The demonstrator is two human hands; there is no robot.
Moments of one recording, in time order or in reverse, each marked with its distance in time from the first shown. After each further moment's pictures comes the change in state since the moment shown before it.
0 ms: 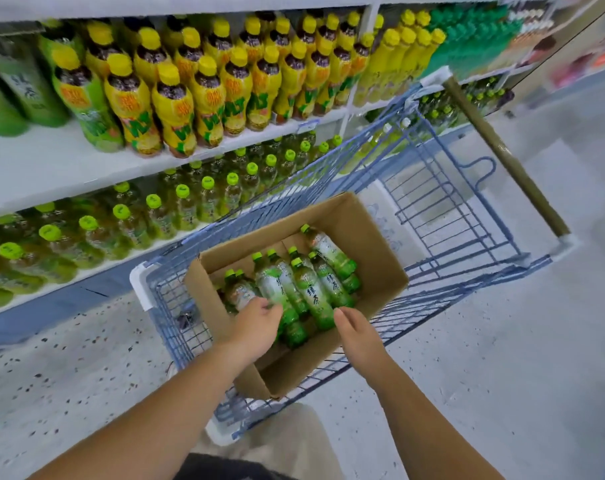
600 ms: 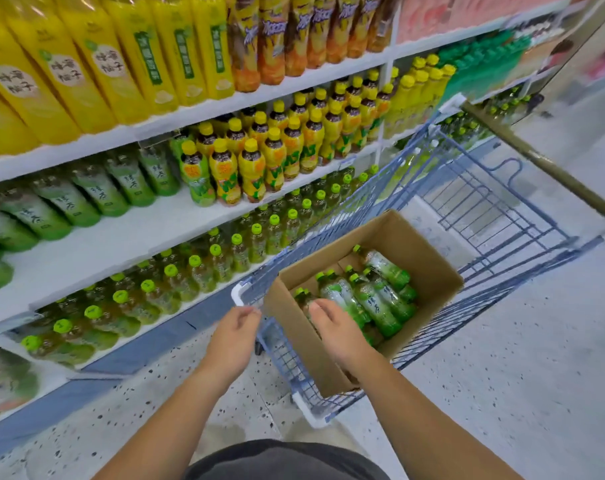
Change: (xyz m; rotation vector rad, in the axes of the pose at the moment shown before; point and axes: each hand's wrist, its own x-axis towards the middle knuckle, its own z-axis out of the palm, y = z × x) left_hand -0.129 -0.052 -0.146 -0.129 0.327 0.115; right_hand -0.082 -0.097 0.125 0.101 -0.134 -0.275
